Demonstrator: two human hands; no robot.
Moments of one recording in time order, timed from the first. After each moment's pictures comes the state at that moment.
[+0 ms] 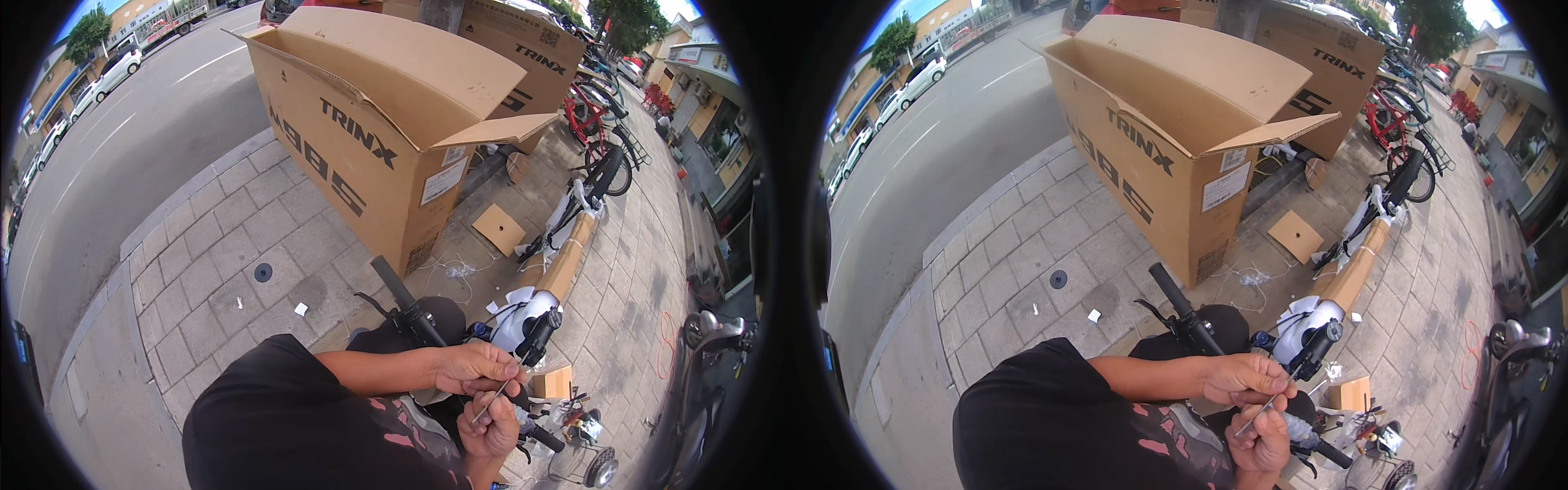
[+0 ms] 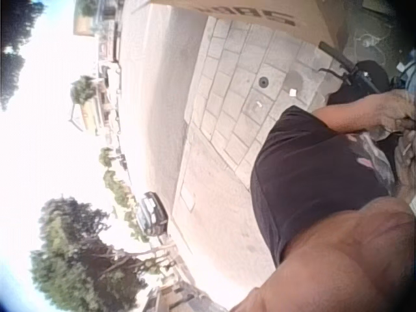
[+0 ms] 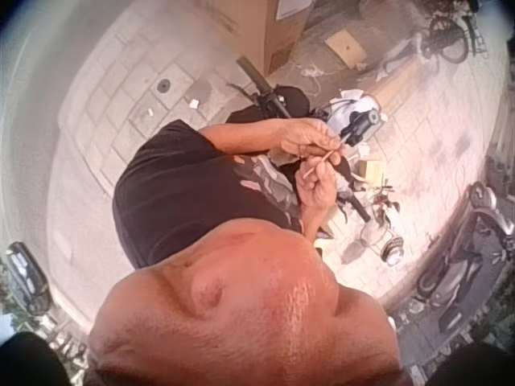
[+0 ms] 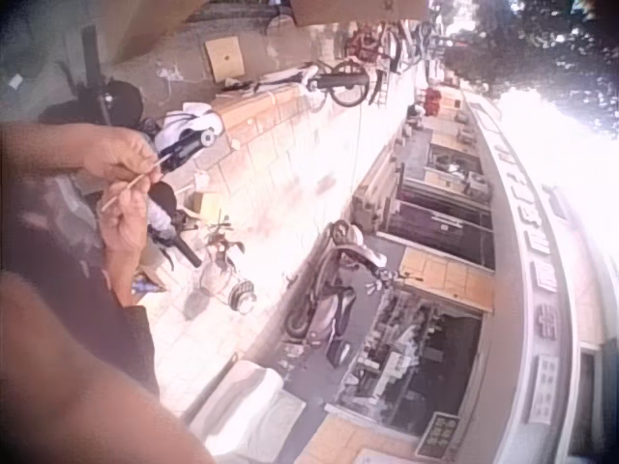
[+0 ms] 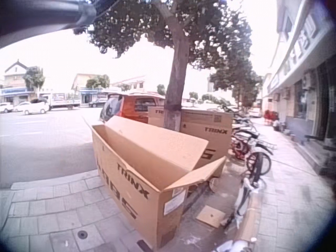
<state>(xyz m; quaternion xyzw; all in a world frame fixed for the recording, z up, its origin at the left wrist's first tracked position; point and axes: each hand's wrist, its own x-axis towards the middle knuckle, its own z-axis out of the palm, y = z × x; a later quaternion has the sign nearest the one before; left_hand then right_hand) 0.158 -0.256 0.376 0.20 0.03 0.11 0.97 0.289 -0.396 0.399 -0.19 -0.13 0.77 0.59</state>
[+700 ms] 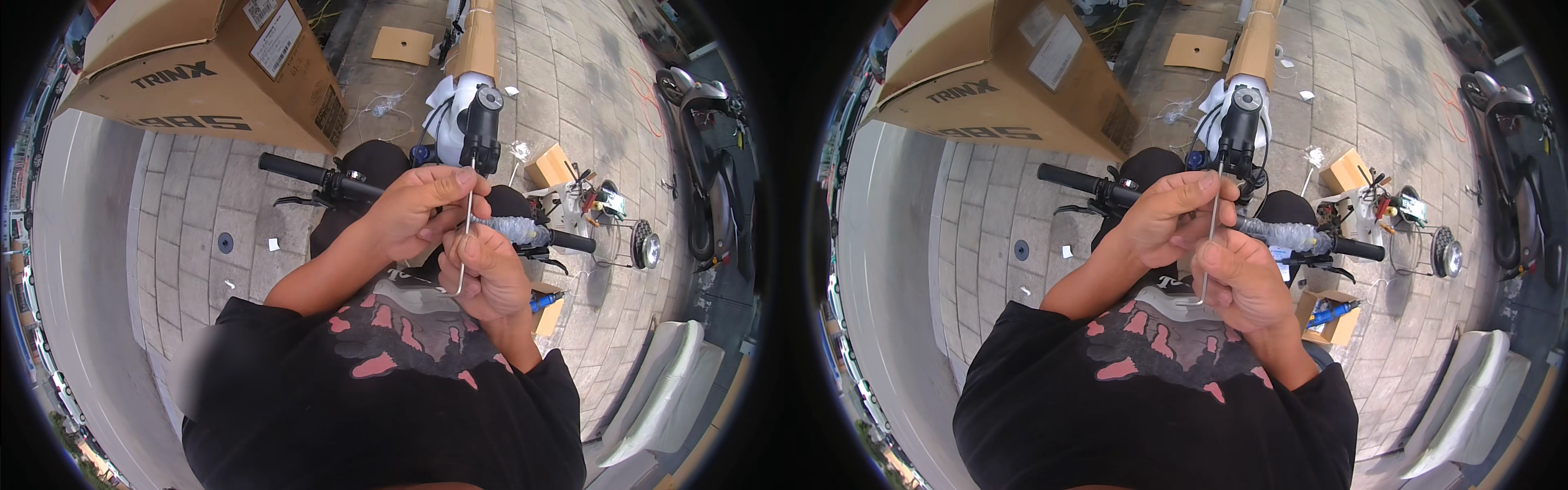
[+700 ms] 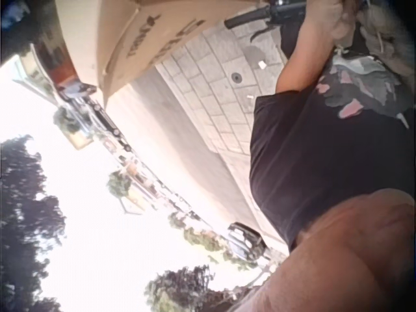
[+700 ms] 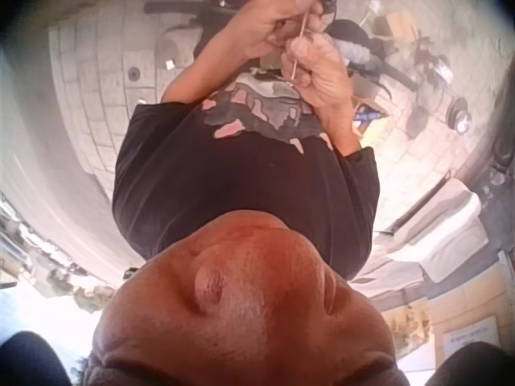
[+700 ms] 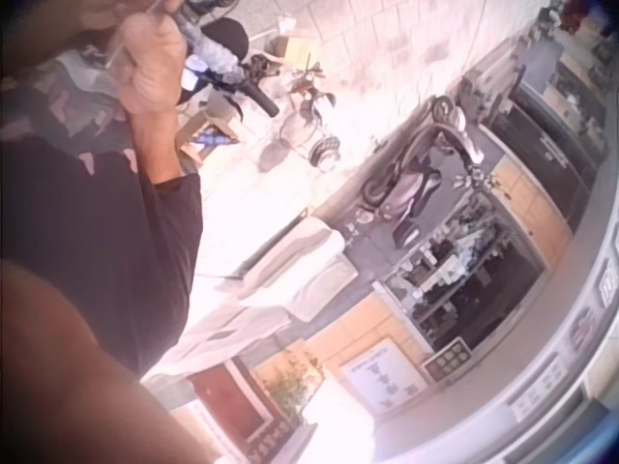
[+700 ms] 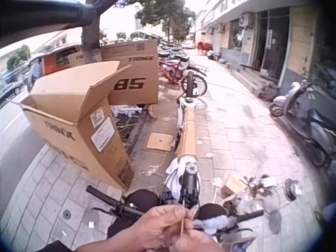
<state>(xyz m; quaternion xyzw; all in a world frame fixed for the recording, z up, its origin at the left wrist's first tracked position) 0.156 -0.253 0.400 0.22 0.12 0.14 0.96 0.276 -0.400 0.421 -0.28 -0.10 0.73 0.62</state>
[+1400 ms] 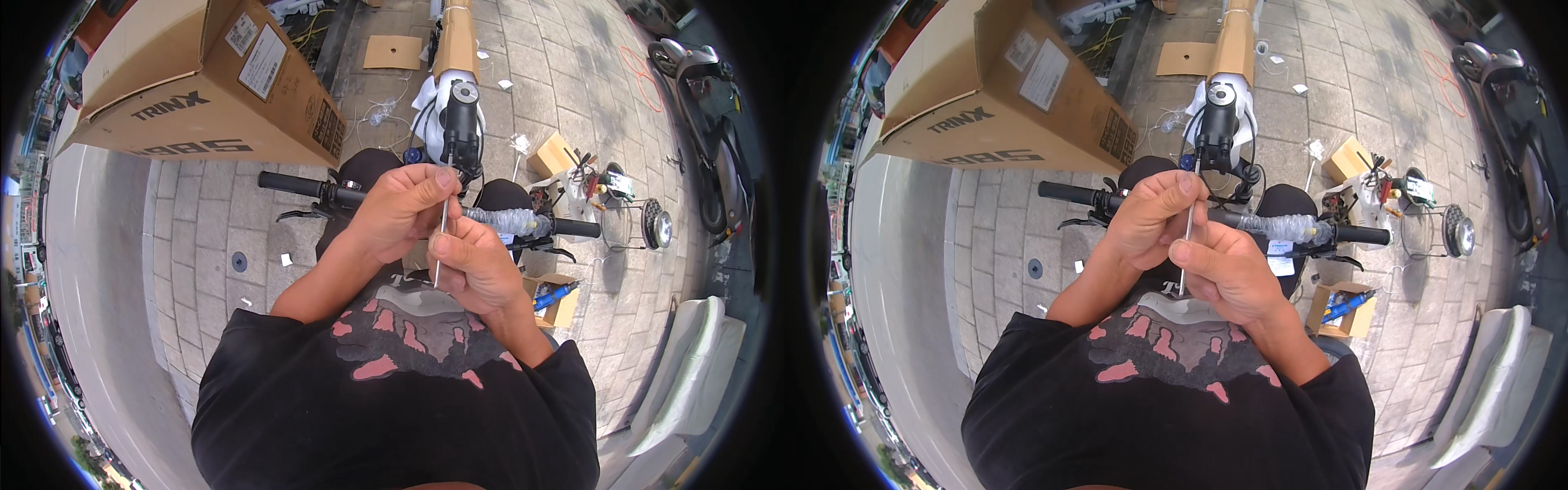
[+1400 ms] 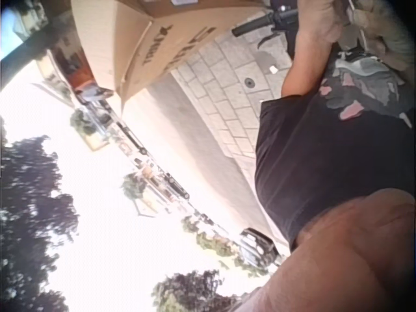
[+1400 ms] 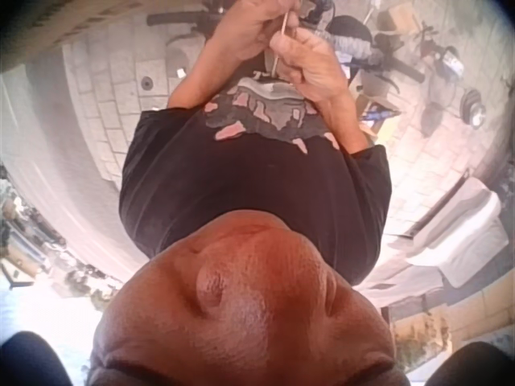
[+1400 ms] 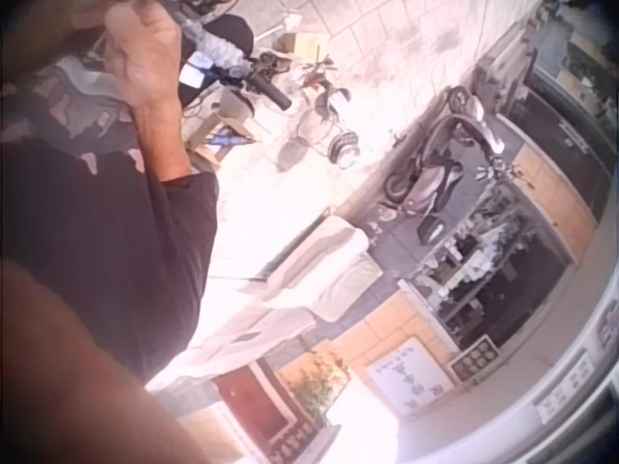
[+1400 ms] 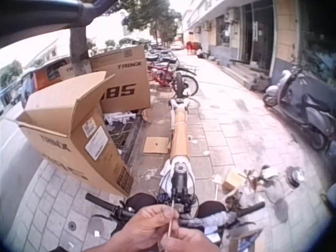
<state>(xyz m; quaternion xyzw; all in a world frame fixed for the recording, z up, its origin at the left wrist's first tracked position) 0.150 -0.255 0.401 0.29 0.17 0.17 0.92 0.277 -0.397 0.413 -0.31 -0.13 0.74 0.59</state>
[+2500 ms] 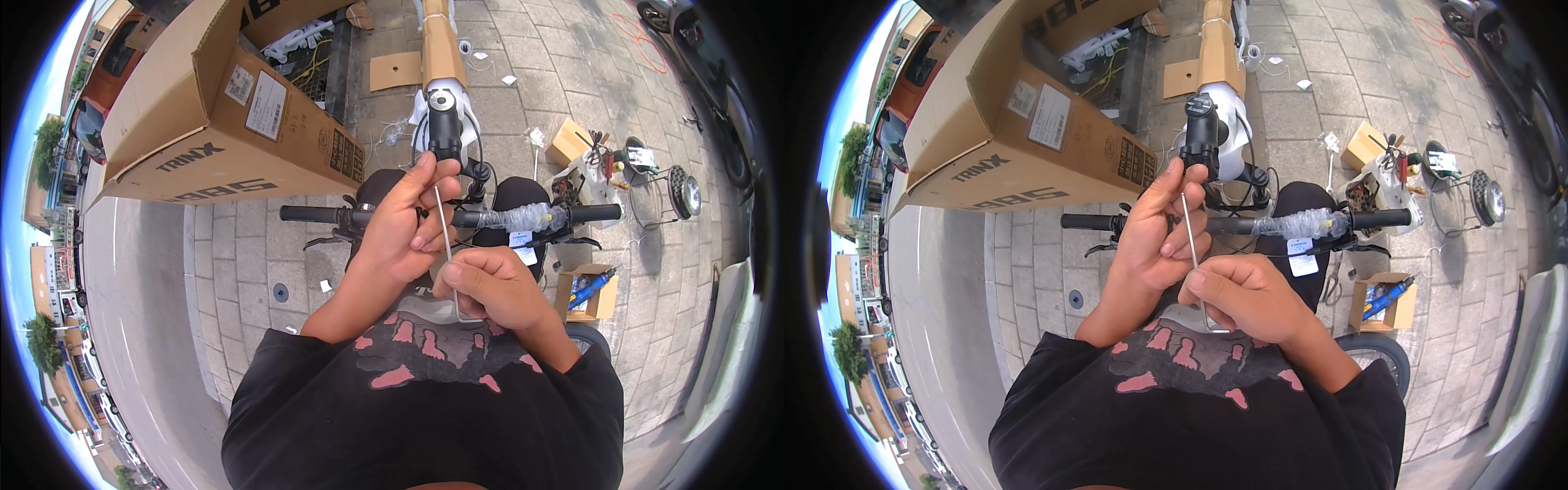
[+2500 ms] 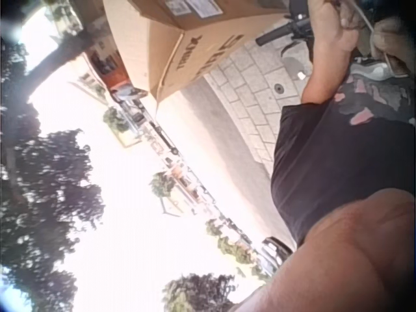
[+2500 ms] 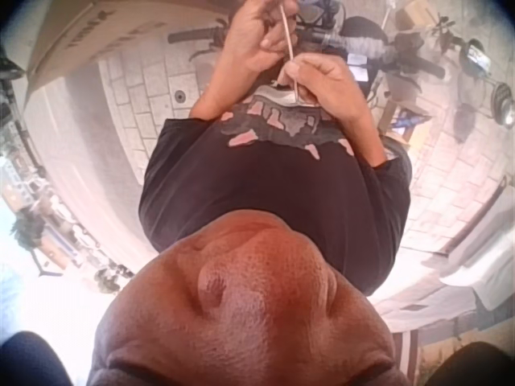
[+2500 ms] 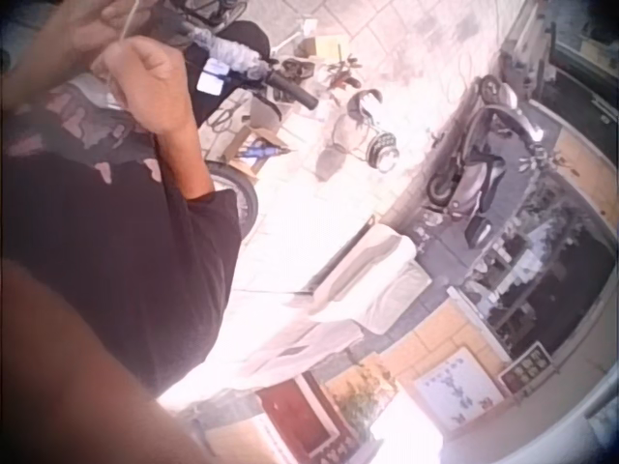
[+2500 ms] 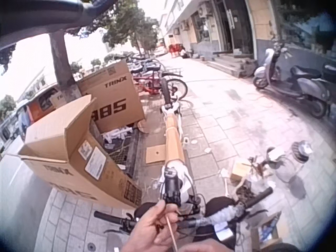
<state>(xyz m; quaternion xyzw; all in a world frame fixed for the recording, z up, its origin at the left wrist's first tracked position) 0.165 -0.261 0.426 0.14 0.19 0.18 0.96 0.284 -0.421 0.446 -0.44 -0.29 0.68 0.51</state>
